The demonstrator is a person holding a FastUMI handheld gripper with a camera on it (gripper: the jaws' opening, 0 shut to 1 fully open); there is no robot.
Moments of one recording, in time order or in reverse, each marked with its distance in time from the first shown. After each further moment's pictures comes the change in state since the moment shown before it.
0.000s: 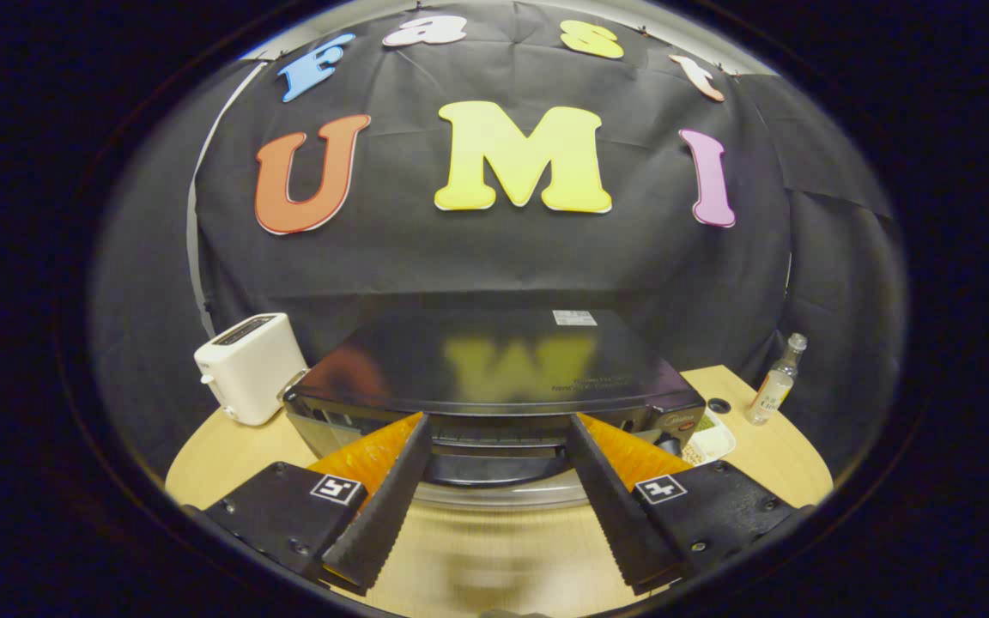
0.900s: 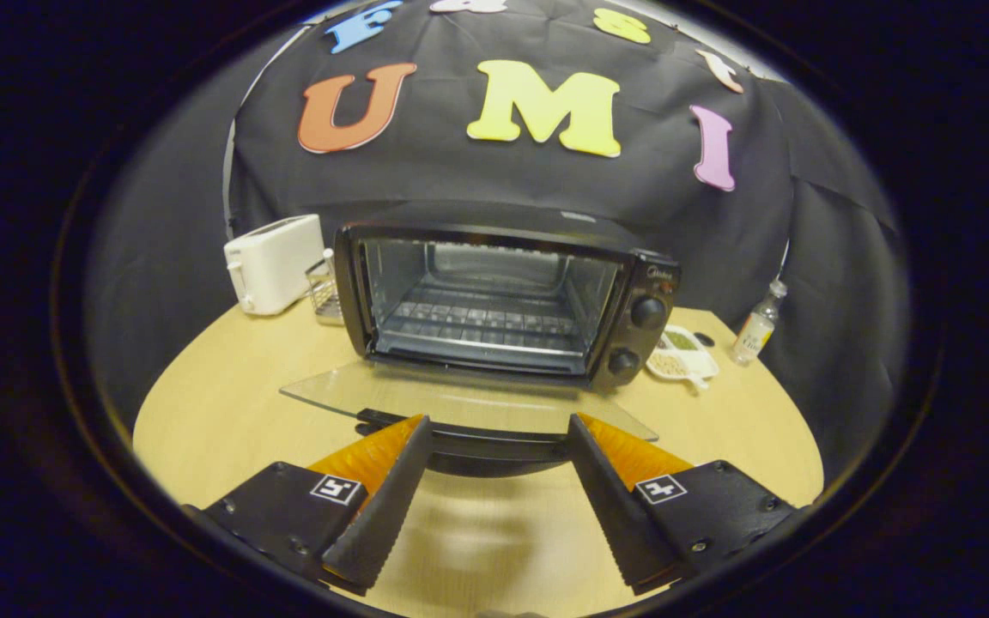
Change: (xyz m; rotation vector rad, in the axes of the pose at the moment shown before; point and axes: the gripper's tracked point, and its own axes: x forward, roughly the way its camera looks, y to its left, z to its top) arm -0.075 -0.003 -0.142 -0.100 0.213 -0.011
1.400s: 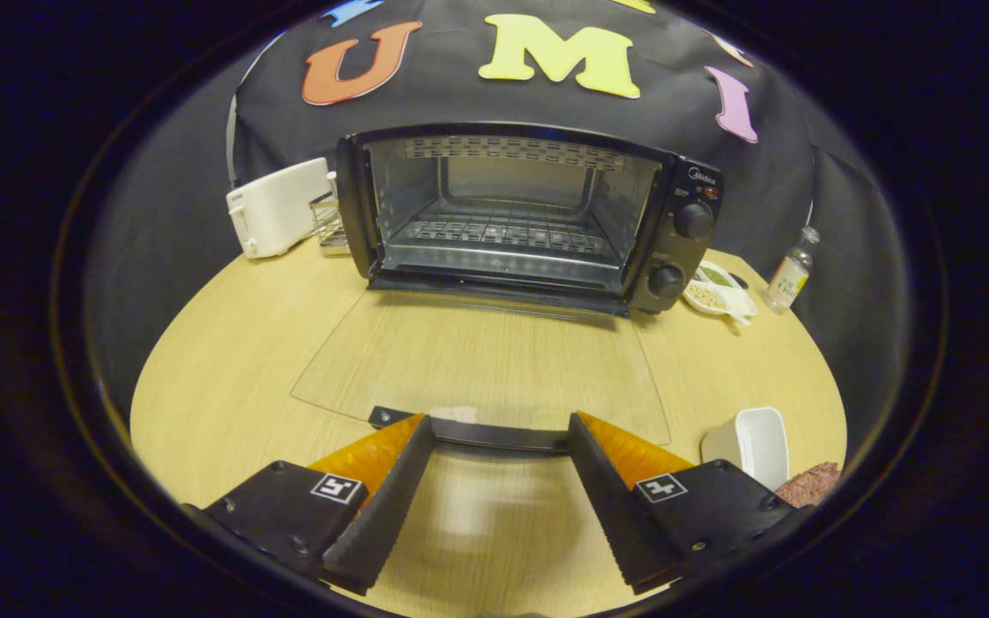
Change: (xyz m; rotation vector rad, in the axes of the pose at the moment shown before) arm 0.022 0.009 -0.051 -0.002 0.136 0.064
